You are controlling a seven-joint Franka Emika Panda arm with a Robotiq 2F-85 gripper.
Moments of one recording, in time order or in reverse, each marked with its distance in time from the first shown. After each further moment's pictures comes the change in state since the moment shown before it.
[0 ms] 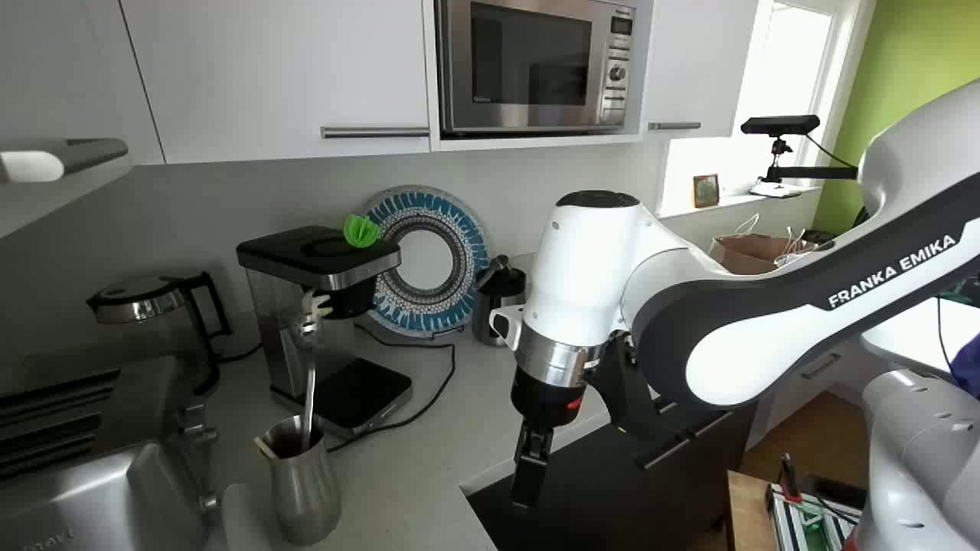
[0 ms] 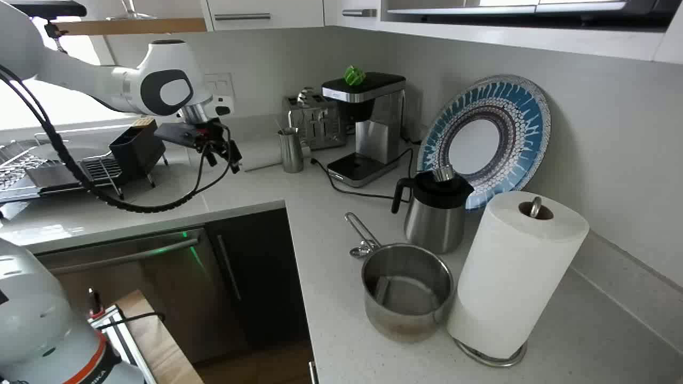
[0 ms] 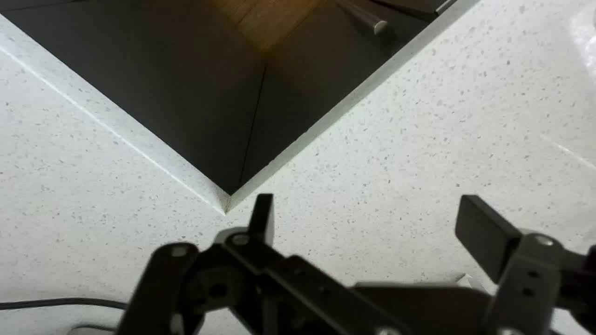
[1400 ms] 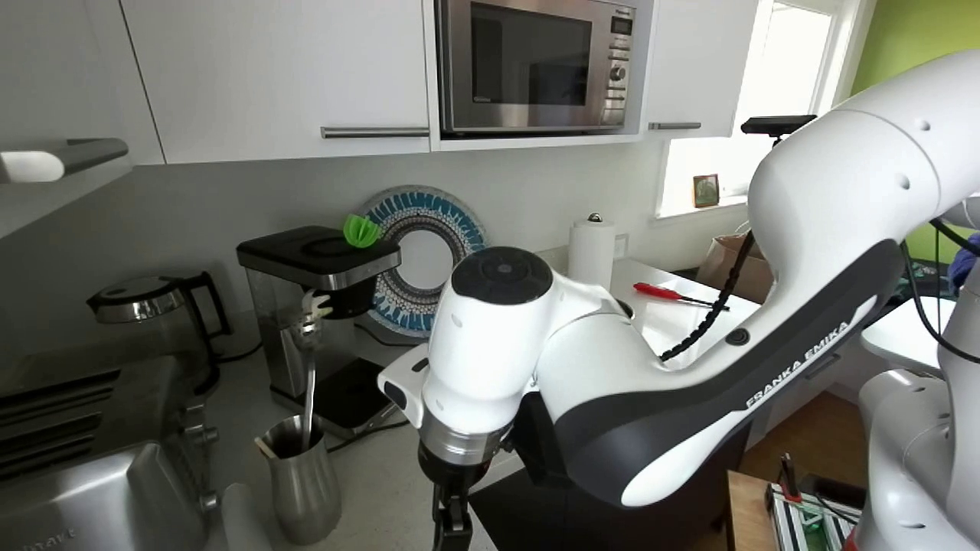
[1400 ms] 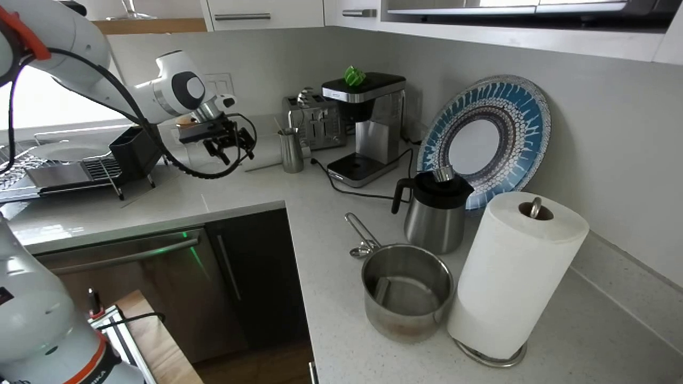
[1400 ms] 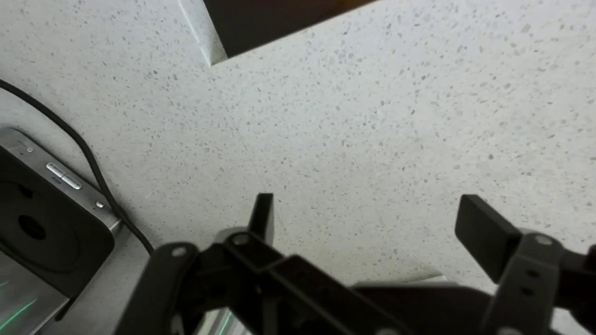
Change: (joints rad) arm 0.044 0.322 0.078 0.259 -0.423 0.053 -0.011
